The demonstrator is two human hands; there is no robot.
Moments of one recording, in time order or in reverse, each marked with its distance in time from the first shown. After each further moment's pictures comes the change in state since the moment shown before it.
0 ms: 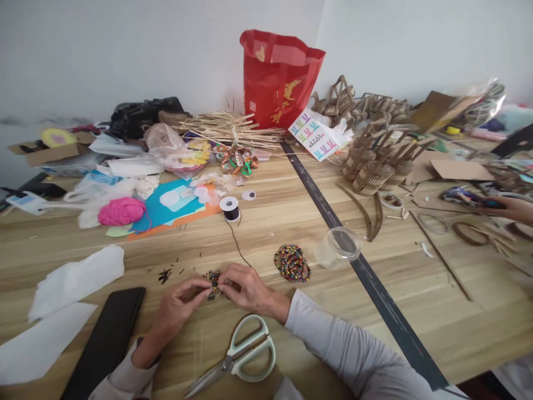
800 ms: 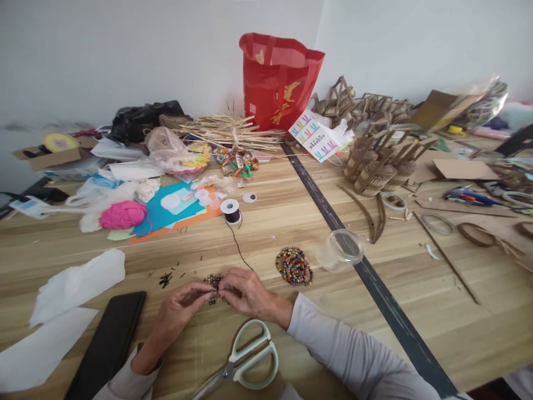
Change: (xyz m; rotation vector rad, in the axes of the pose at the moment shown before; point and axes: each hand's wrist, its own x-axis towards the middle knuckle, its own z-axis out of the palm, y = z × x) left_hand 0.002 0.004 -0.001 -0.088 -0.004 -0.079; right_hand 0.001 0.002 0.001 -0.047 -0.026 -0.048
